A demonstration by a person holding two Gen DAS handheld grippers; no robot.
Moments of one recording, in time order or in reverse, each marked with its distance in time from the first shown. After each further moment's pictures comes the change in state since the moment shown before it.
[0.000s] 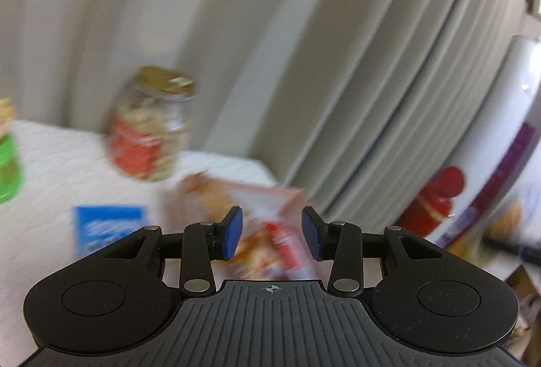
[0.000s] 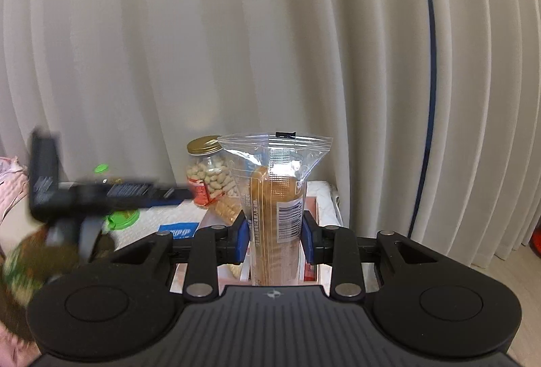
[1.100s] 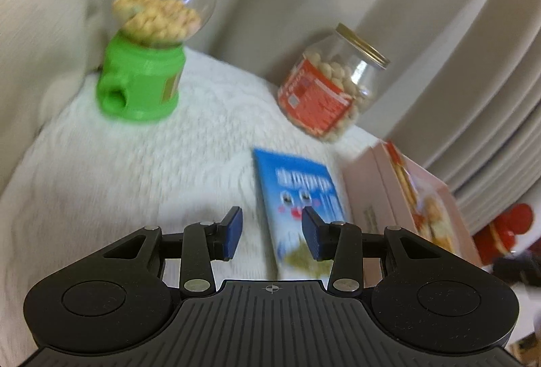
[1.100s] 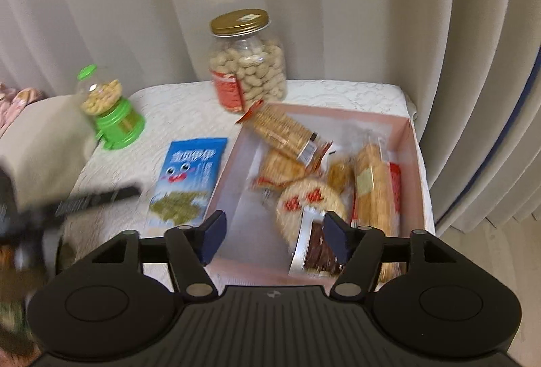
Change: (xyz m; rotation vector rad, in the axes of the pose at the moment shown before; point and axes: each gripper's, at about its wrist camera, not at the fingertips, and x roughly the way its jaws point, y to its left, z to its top) left arm 0.014 0.130 -0.023 -0.222 0.076 0.271; right arm 0.161 0.057 -0.007 -0.071 0.450 0.099
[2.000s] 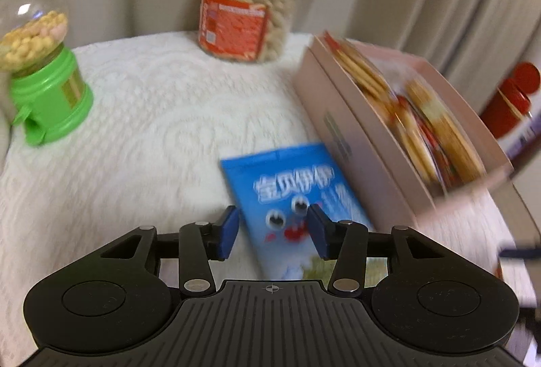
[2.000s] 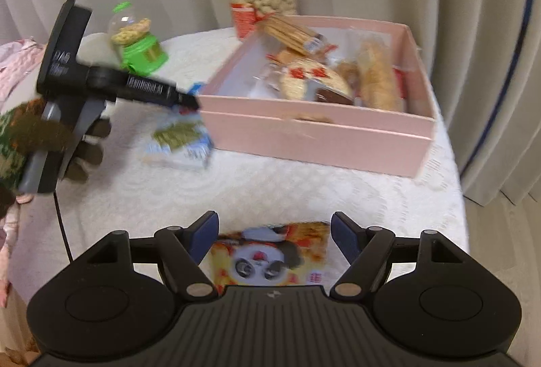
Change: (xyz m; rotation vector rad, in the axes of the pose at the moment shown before) left arm 0.015 -0.057 -0.030 0.423 0.225 0.007; right arm -0.007 -0.006 -0.117 -0.022 0.007 0.074
